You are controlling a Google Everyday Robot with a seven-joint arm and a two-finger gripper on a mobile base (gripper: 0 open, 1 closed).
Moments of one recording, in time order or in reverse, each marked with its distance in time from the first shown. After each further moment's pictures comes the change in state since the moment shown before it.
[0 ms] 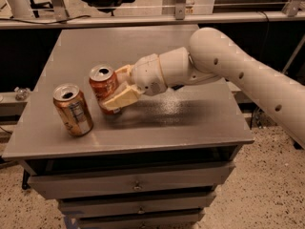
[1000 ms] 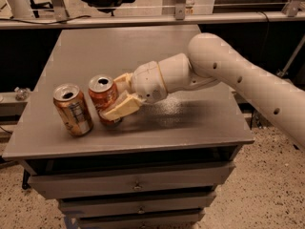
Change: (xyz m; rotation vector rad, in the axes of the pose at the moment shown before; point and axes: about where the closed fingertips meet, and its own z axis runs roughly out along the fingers) arm 0.006 0.026 0.004 -0.088 -0.013 -0.022
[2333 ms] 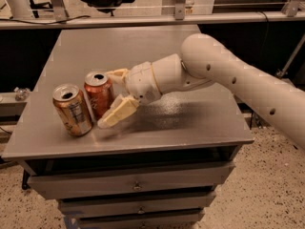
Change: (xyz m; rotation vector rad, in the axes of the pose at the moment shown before) arm 0.000 -0.005 0.013 0.037 0.036 -0.012
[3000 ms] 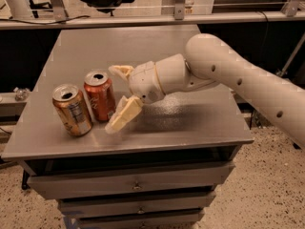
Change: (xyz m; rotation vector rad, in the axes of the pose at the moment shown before) arm 0.000 -0.001 -0.008 0.033 0.010 0.001
